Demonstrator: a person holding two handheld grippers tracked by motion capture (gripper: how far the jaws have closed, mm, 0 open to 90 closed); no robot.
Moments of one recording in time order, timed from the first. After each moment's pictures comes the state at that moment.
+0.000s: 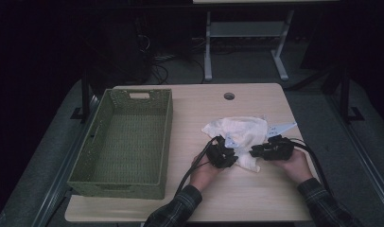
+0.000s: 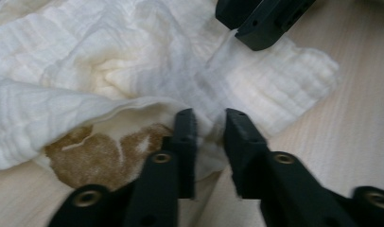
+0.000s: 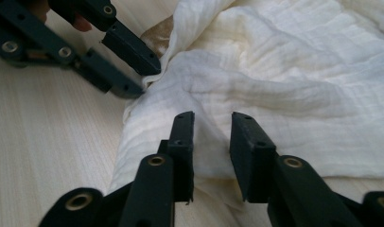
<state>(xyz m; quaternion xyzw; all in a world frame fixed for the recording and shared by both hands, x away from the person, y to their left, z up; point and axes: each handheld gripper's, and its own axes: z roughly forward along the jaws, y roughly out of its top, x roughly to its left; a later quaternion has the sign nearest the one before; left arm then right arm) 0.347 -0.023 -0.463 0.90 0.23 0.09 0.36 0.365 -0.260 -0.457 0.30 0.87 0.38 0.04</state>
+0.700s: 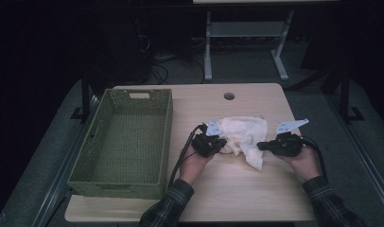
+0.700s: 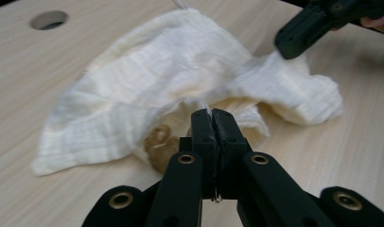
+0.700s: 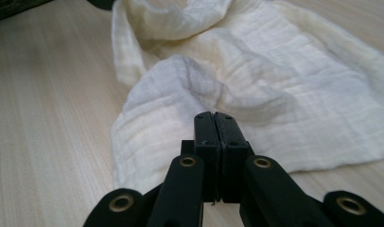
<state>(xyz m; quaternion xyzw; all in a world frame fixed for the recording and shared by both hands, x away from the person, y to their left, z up) 0.359 0.026 -0.420 0.85 0.28 0.13 0.43 0.364 -0.284 -0.438 0.31 0.86 0.40 0.08</state>
